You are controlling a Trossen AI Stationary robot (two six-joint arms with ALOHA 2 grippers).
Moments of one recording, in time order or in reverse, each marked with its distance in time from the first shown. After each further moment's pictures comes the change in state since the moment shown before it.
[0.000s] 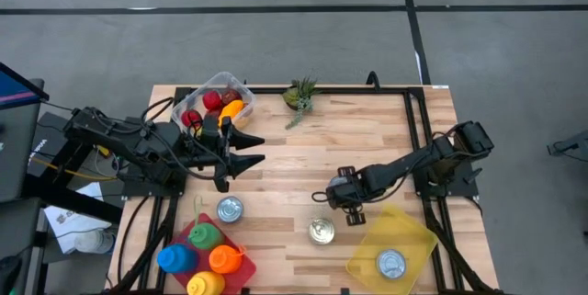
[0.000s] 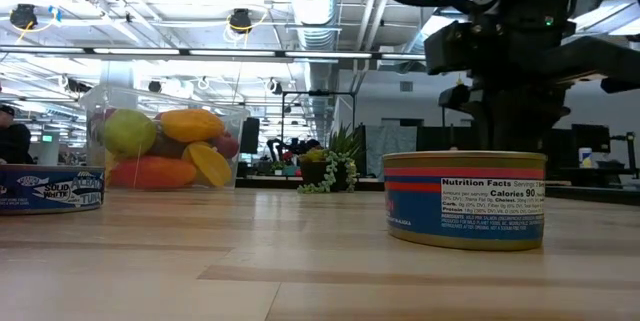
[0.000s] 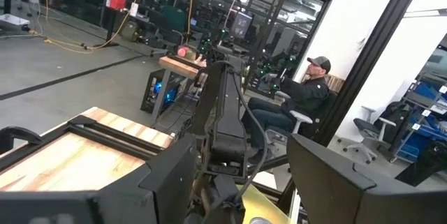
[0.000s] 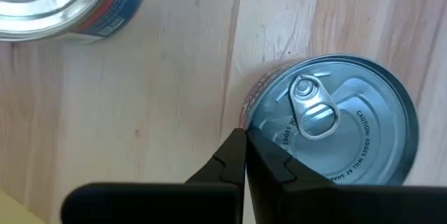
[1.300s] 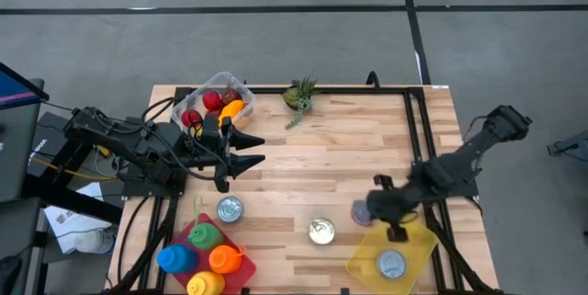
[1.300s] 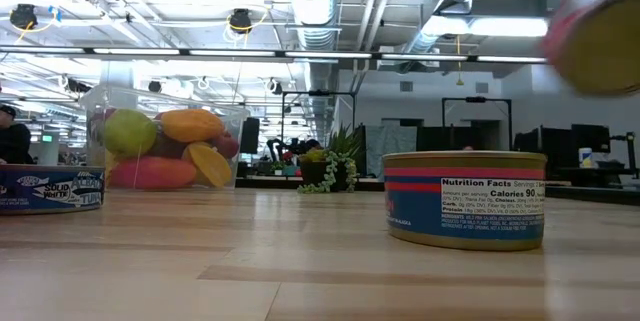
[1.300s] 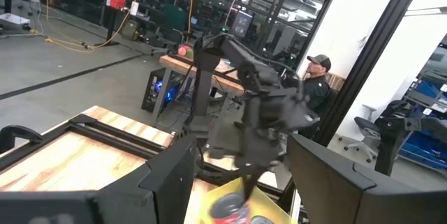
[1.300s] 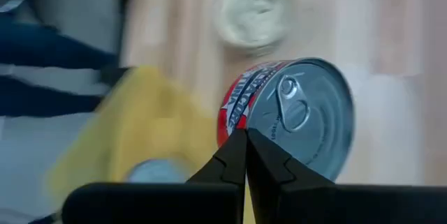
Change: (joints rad) left arm 0.000 0.000 -0.001 -0.006 0.000 0.000; right arm 0.320 -0.489 0.067 -0.198 -0.024 0.426
